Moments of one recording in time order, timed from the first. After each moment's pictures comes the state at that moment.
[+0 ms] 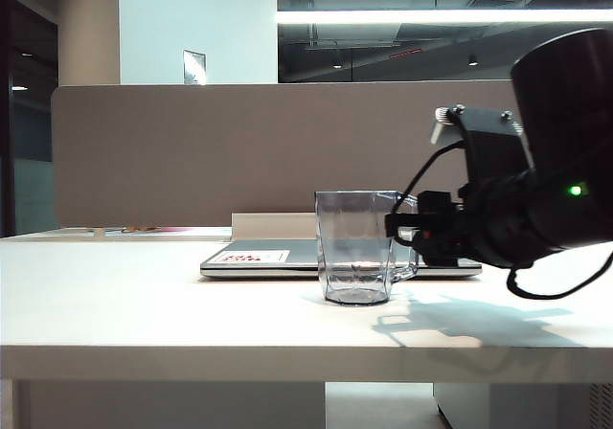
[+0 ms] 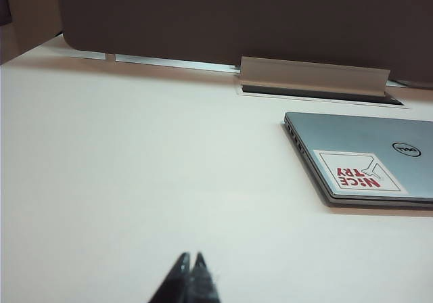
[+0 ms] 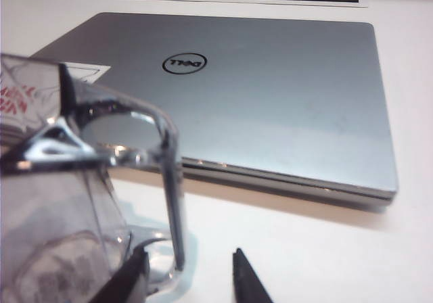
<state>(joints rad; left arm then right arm) 0.03 0.00 0.00 -0.02 0.11 -0.08 0.52 1.83 0.43 1.17 0.25 0.10</state>
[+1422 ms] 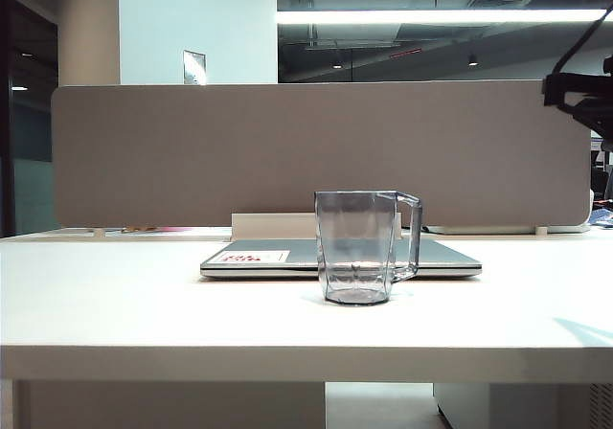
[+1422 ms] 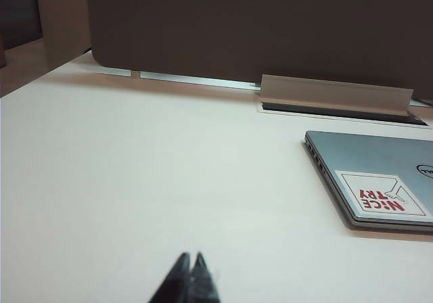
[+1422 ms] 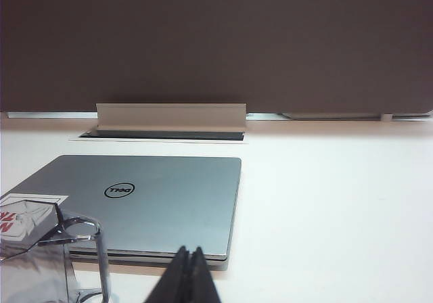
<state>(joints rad) 0.03 0.00 0.00 0.02 0.05 -0.08 0.51 1.16 0.01 1.28 0.42 -0.02</state>
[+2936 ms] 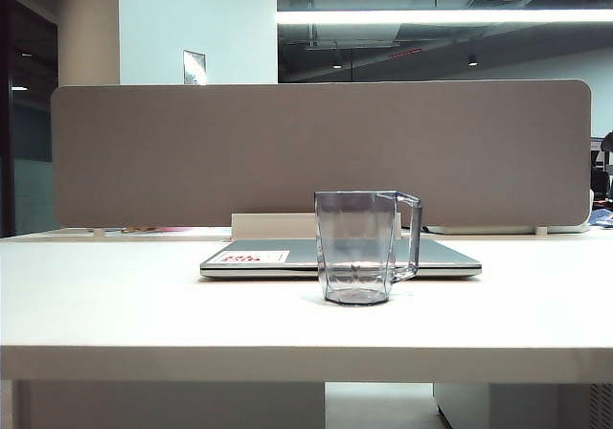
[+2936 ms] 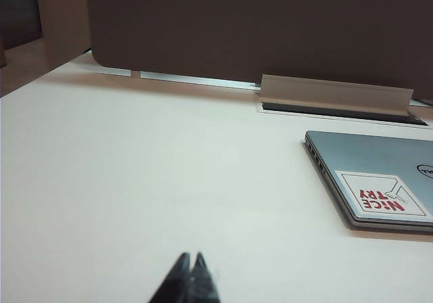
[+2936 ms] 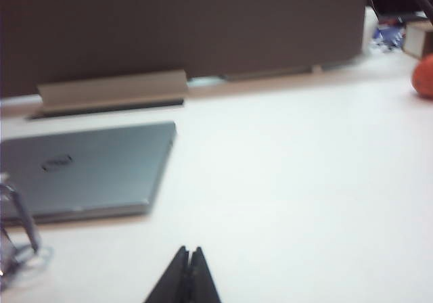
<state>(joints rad) 0.03 0.00 0.00 0.02 0.05 -0.08 0.10 0.02 0.01 0.01 0.12 0.11</state>
